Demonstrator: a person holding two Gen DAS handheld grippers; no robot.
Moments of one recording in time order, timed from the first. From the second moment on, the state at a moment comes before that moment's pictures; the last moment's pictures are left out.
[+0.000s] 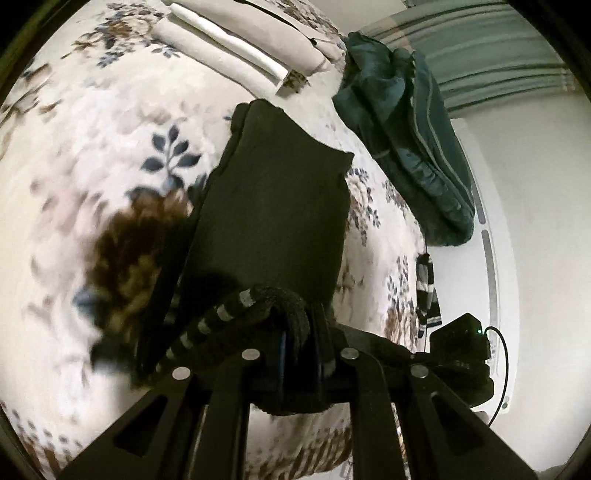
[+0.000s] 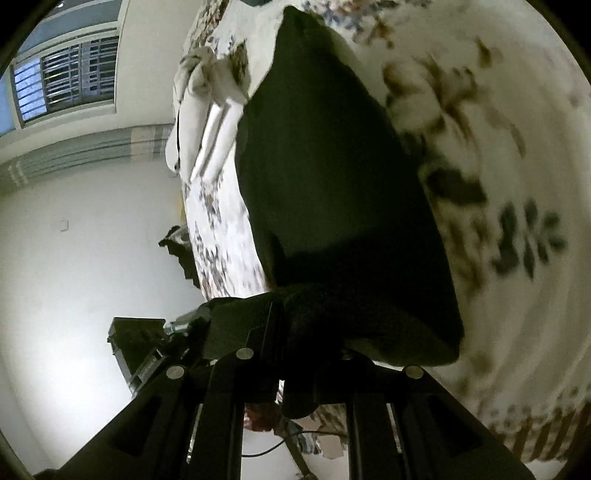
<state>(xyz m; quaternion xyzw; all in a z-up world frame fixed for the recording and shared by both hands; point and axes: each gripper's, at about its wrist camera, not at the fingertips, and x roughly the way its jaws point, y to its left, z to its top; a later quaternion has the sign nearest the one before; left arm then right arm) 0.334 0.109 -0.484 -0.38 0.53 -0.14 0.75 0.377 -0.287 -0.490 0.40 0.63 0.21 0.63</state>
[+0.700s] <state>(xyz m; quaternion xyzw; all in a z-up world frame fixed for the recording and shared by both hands) 0.596 0.135 -0.539 -0.38 0.51 -0.14 0.76 0.675 -0.248 -0.509 0.38 0.59 0.15 0.70</state>
